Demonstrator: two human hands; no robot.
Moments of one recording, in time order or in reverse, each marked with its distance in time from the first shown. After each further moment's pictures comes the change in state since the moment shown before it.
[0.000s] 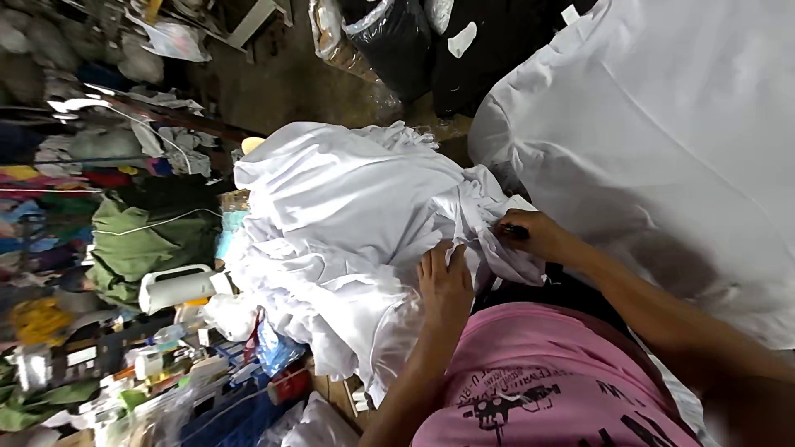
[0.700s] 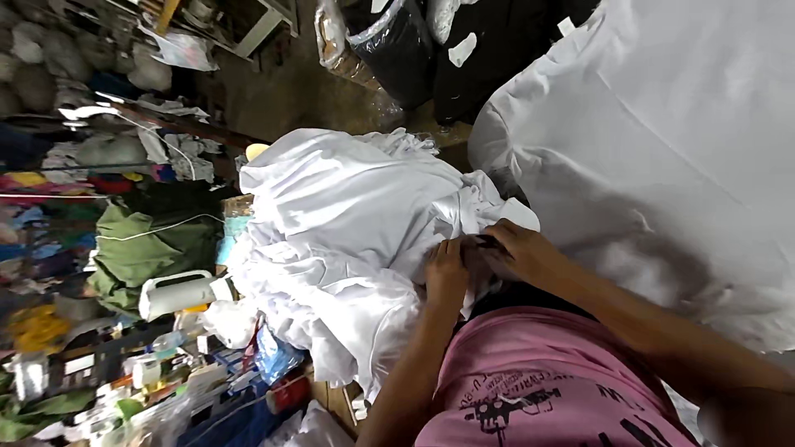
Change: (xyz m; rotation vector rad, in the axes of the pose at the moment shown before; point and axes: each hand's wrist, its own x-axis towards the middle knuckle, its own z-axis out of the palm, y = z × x) left_hand 0.017 -0.006 0.017 -0.089 -0.142 -0.091; right_hand -0.009 -0.044 0.023 -0.249 0.056 0.007
